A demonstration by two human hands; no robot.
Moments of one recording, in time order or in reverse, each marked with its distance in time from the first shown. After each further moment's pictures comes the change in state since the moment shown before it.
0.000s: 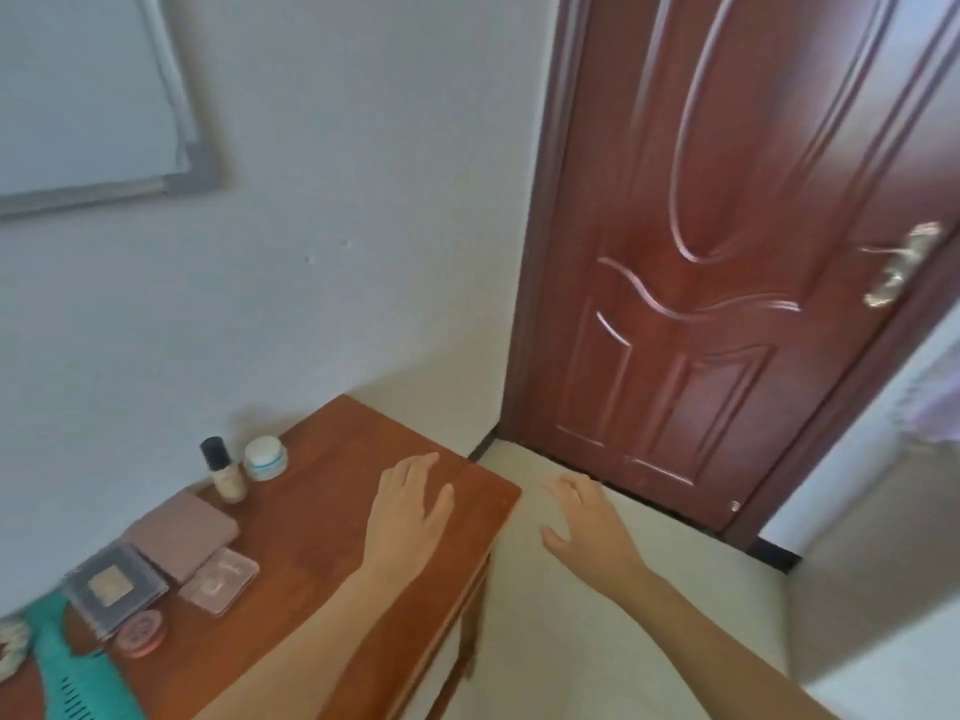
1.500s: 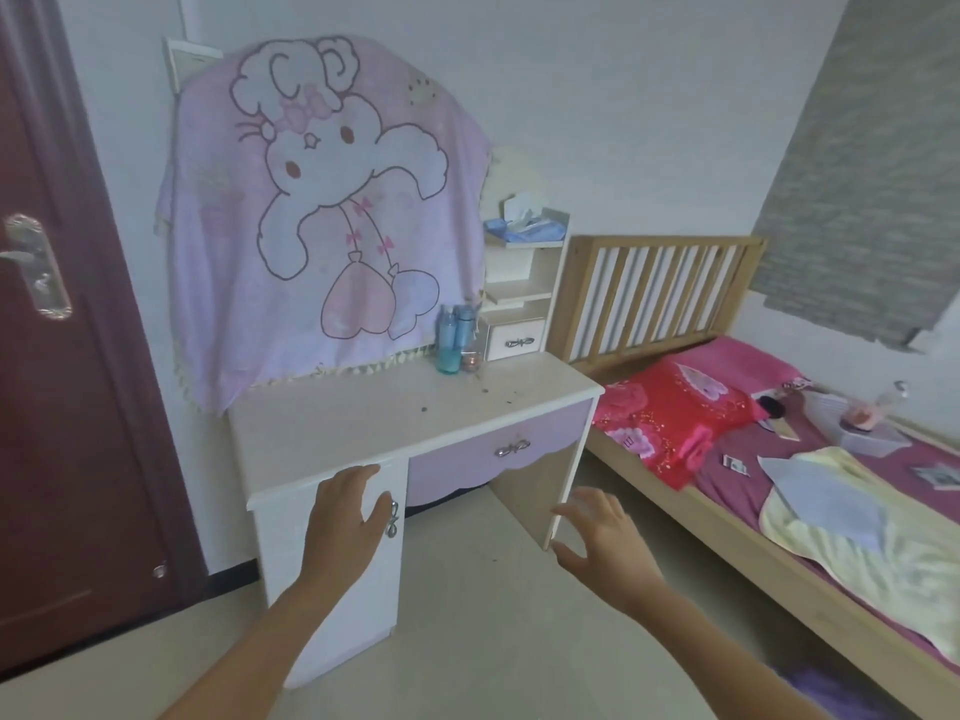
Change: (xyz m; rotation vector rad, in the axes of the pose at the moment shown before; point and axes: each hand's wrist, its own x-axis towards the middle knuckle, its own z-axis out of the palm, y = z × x) left_hand -0.219 0.613 0.509 -0.461 -0.631 0.644; right_hand -0.585 0.515 -0.309 -0.341 0.471 0.968
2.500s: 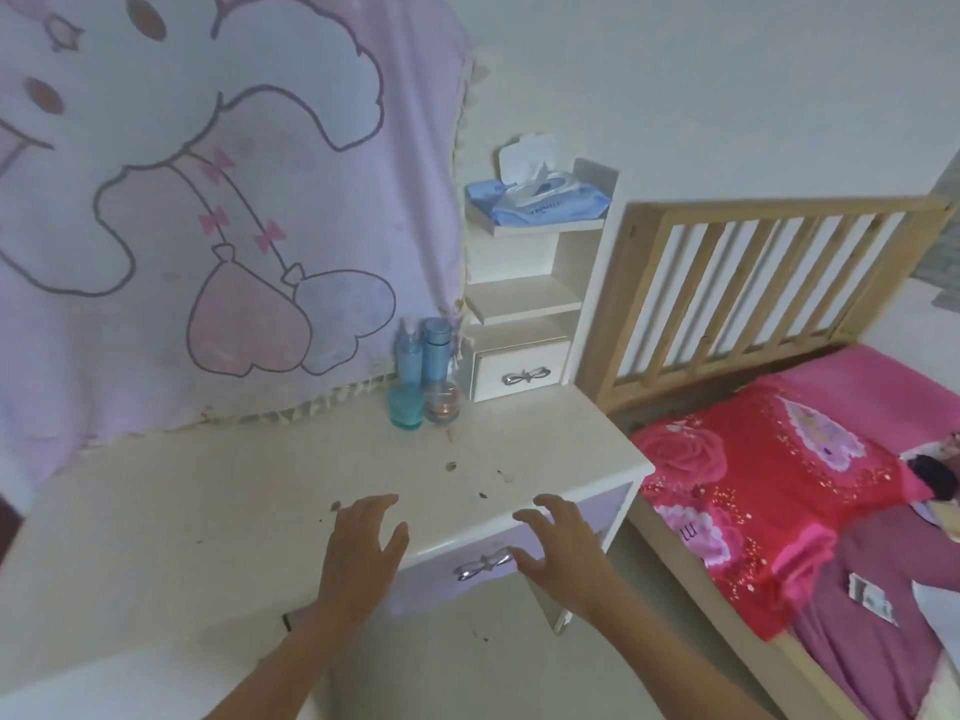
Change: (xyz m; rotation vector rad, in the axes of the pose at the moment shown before) left_hand 0.295 -0.003 0.311 0.100 -0.075 -0.197; right_hand 0.366 0.258 0.132 0.099 -0.223 -0.138
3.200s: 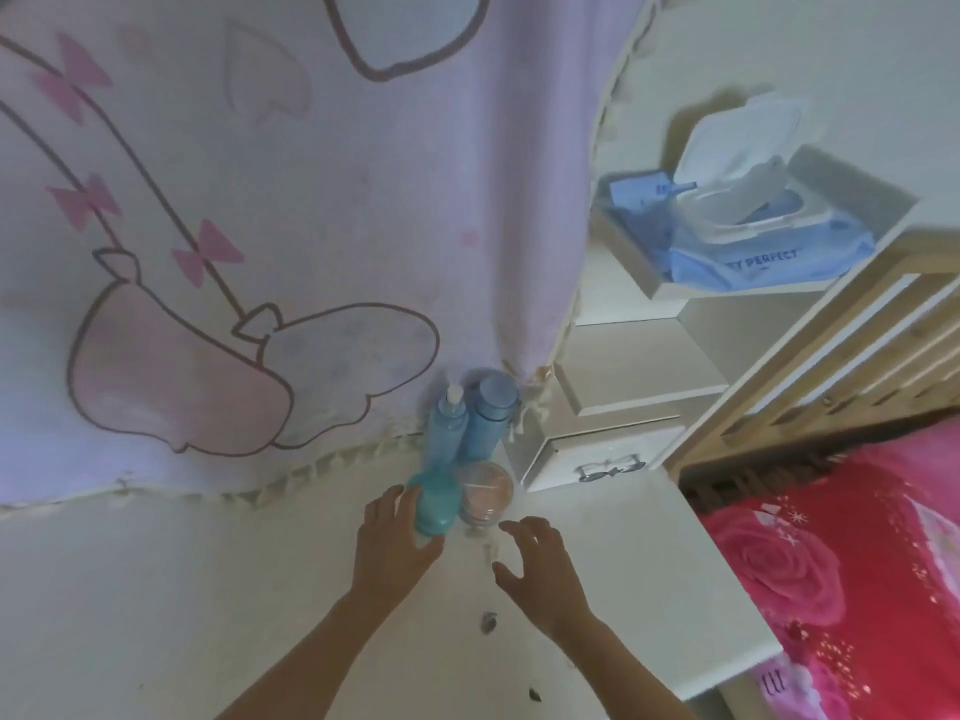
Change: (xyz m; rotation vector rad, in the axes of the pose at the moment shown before) left_hand 0.266 -0.116 0.104 0.170 -0.175 -0.102; right_hand 0.272 0.041 0.114 0.099 -0.119 0.092
